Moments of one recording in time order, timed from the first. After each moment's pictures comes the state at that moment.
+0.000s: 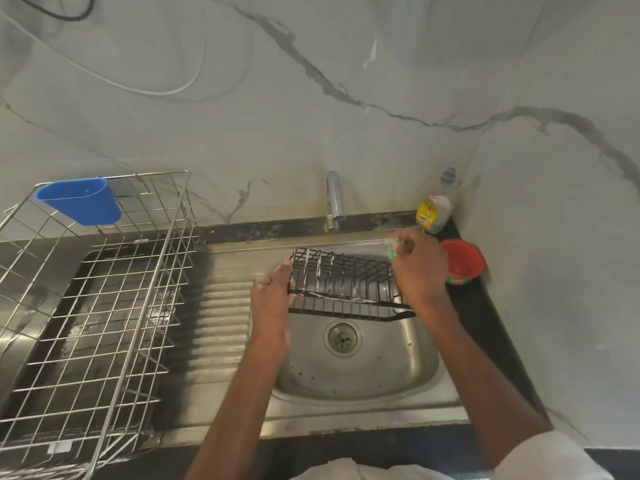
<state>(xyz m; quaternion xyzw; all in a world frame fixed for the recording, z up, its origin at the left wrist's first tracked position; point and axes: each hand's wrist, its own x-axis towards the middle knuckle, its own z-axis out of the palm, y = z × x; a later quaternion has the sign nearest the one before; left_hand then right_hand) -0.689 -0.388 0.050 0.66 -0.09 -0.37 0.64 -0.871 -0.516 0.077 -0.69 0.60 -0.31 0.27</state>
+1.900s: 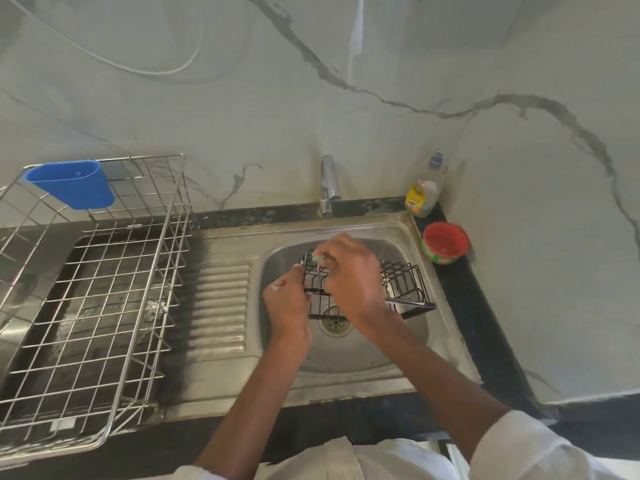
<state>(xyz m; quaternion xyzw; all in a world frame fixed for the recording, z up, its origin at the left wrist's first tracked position) -0.729 -0.366 0.035 0.64 -0.04 -0.36 0.68 -0.821 -0.428 0.072 -0.82 0.40 -0.36 0.22</state>
